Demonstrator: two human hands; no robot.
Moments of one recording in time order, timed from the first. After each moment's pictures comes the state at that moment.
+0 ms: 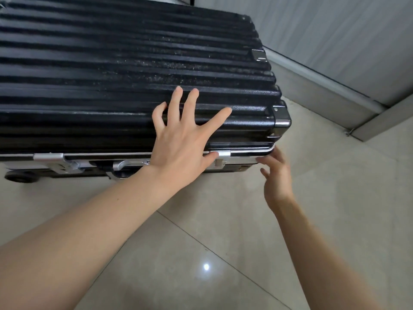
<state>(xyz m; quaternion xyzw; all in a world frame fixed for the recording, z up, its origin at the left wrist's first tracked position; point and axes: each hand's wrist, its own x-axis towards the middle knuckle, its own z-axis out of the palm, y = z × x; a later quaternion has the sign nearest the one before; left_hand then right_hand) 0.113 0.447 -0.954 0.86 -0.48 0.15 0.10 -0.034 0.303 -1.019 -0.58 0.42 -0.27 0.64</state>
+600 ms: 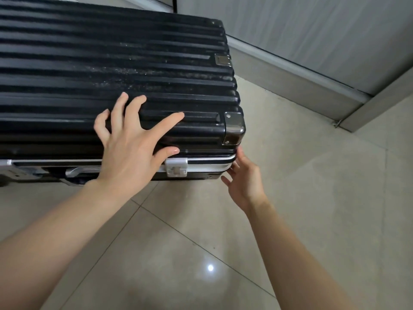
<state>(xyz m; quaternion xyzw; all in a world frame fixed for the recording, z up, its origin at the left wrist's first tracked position) 0.111 0.482 -0.956 0.87 -0.44 0.16 0.15 -0.040 0.321 -1.025 -0.45 0.38 -0.16 0.79</state>
